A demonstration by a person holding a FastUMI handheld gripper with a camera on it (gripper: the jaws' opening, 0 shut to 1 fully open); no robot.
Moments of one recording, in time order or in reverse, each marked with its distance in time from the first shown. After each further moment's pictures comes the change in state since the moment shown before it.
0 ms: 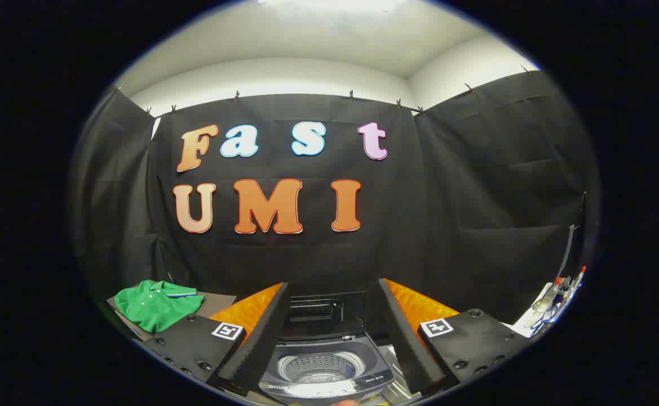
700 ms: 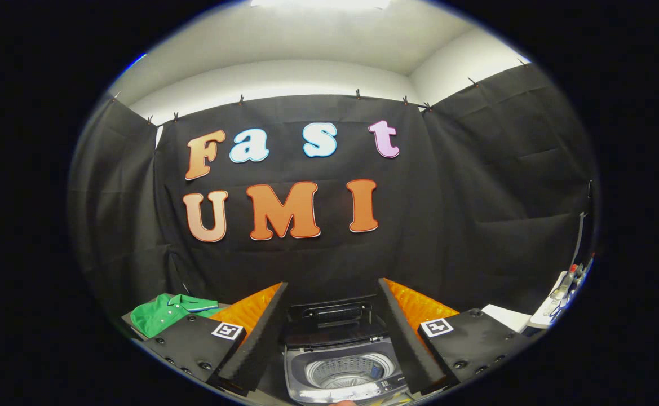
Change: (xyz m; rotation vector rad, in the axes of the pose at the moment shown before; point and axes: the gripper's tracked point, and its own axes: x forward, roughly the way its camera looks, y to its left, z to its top) arm 0.009 0.062 0.002 0.059 -0.017 0.045
